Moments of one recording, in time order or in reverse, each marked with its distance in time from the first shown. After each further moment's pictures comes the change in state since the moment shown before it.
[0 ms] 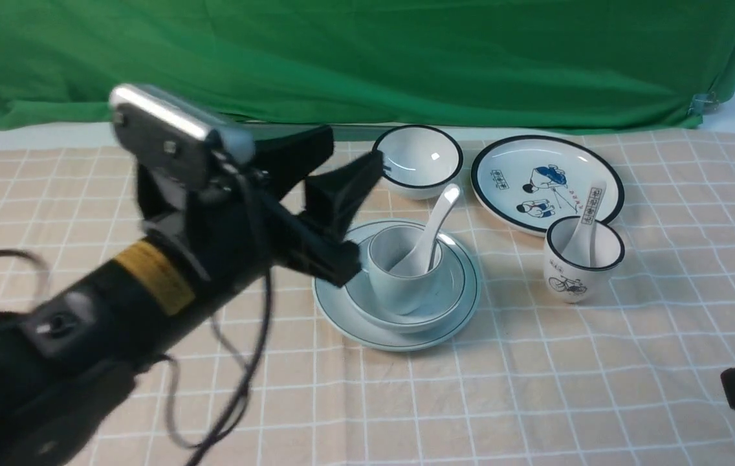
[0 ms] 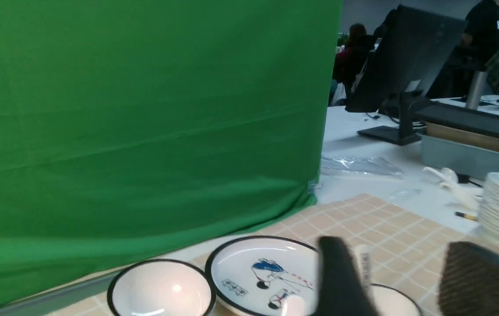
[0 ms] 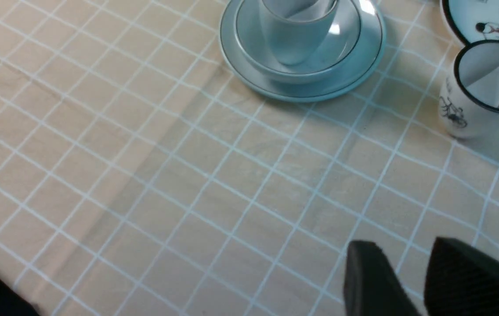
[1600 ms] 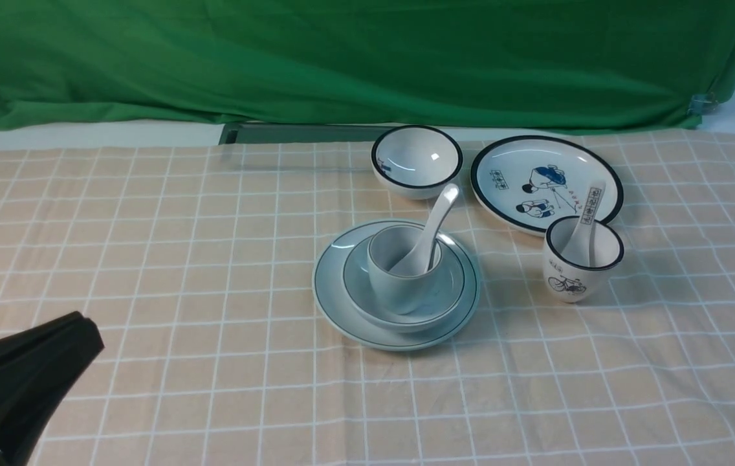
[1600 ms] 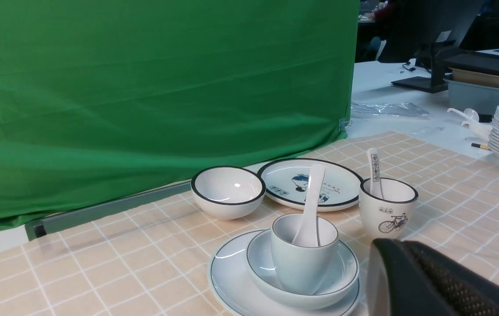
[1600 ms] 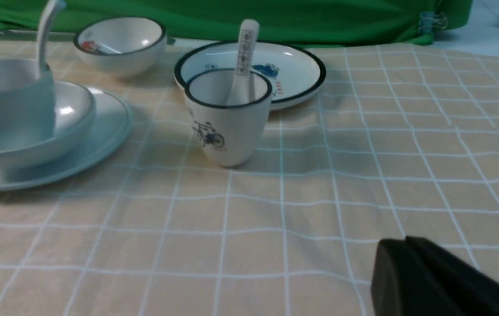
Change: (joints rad) right arm -0.669 -0.671 0.845 0.240 -0.664 -0.327; left arm 0.000 -0.889 0.276 0.083 0.706 -0.031
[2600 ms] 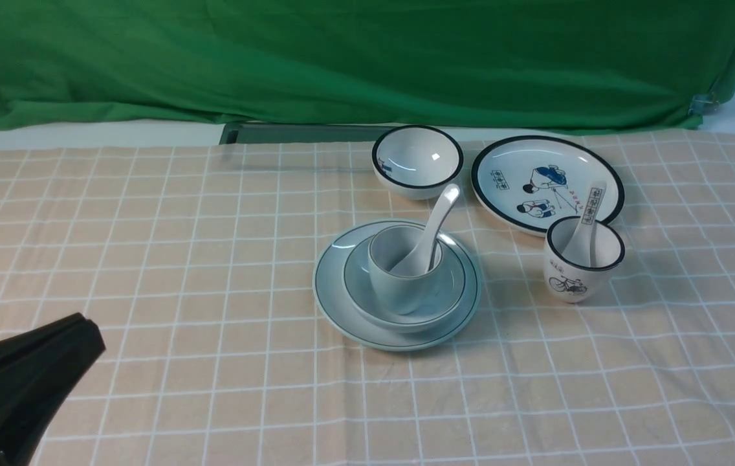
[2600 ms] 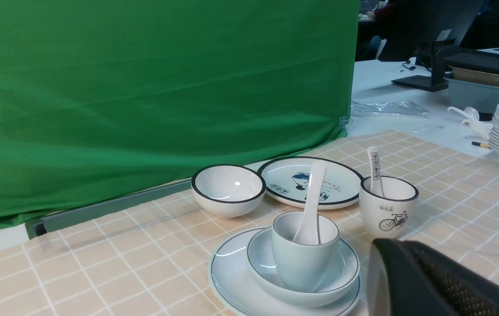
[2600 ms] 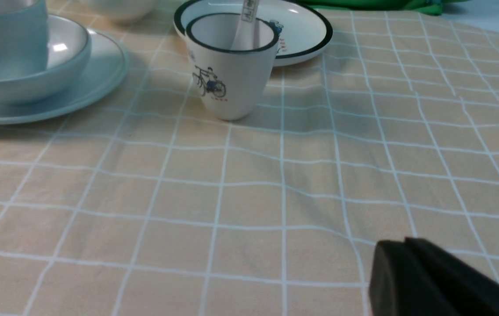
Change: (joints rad) right arm -0.009 -0.025 0.007 -0.011 0.090 -0.041; left arm 0.004 0.000 0.004 -0.003 0.000 0.008
